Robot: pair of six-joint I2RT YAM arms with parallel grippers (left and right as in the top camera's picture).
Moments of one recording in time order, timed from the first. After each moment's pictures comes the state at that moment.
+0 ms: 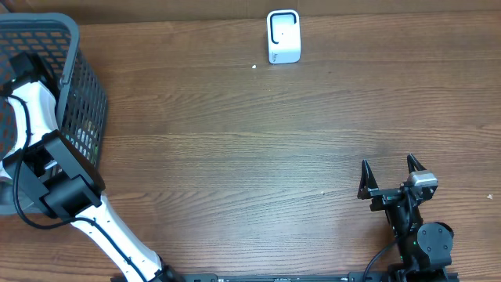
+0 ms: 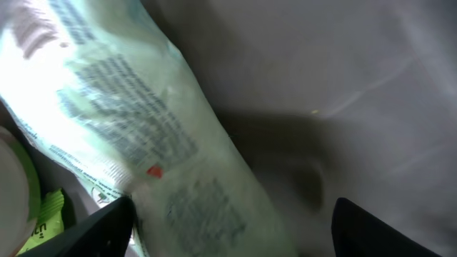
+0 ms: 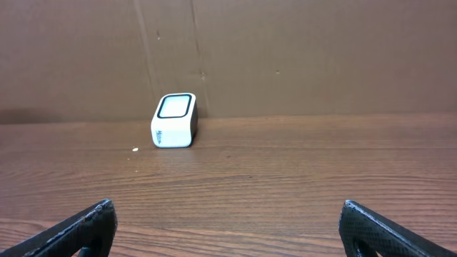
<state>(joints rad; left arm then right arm) 0.56 2.31 1.95 -0.94 -0.18 -0.37 0.13 0.01 0.02 -0.03 -0.01 0.09</state>
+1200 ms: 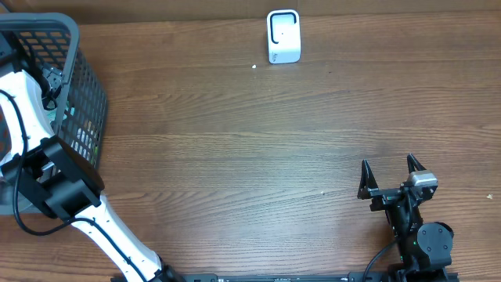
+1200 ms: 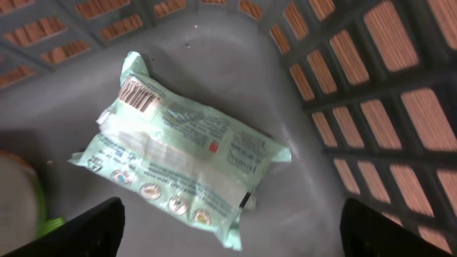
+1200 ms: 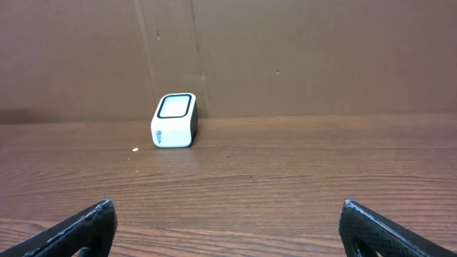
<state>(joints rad) 0.56 2.31 2.16 -0.94 -0.14 -0.54 0.13 0.01 0.02 -0.03 -0.01 0.10</state>
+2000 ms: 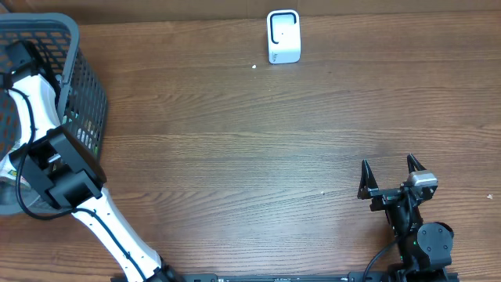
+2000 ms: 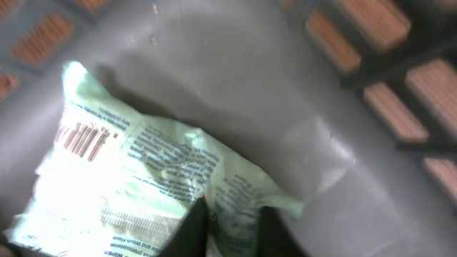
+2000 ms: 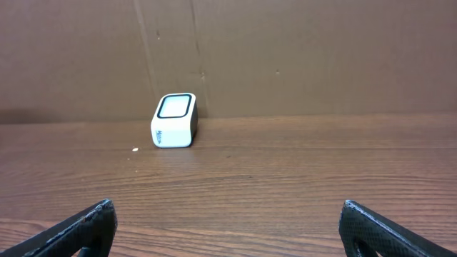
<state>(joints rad) 0.55 2.43 2.15 -0.90 -0.21 -0.26 0.13 0.01 0.02 -0.03 -0.01 0.10</state>
